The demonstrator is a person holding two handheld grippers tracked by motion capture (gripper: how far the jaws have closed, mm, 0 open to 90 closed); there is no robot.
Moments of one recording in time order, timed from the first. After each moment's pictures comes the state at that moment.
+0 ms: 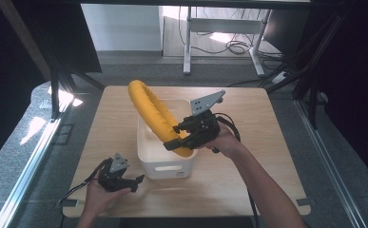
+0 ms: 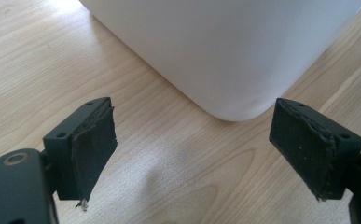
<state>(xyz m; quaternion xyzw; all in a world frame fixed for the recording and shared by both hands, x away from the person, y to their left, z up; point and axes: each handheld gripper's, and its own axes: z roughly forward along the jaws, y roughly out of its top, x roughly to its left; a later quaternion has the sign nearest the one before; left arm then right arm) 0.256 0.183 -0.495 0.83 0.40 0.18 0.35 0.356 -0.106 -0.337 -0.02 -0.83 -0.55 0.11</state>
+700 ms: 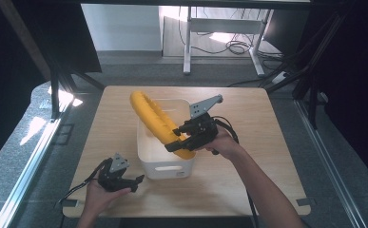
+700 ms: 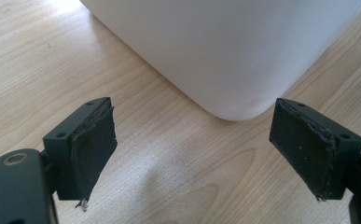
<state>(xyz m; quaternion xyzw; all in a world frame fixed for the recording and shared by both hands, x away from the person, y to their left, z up) 0.256 0.183 -0.495 0.83 0.40 0.18 0.35 0.367 -0.108 -0.362 -0.04 -0.84 -0.54 0.11</state>
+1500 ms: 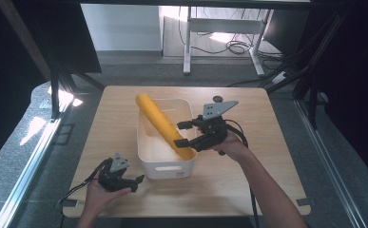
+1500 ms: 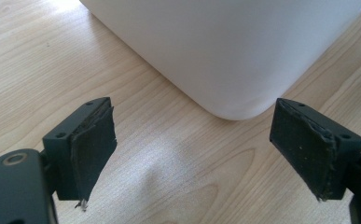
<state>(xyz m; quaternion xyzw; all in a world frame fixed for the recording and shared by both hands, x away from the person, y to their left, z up) 0.257 0.184 -0.495 0.83 0.40 0.18 0.35 0.360 -0.138 -0.366 -0.09 -0.82 -0.57 0.01</state>
